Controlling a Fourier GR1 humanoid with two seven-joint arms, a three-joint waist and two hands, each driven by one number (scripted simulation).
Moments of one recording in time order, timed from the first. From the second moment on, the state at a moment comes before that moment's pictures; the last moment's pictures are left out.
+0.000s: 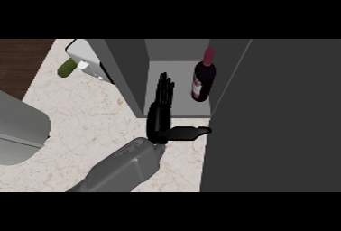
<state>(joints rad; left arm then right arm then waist) -0.70 0.08 -0.91 -0.88 1.29 0.54 -0.91 -0.11 -0.05 0.04 -2.32 -0.19 0.16 0.48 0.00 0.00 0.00</state>
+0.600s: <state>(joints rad) -0.48 0.34 -0.94 -1.36 1.11 0.57 -0.80 -0.06 -0.07 0.06 -2.39 -0.20 0.18 0.50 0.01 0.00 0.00</state>
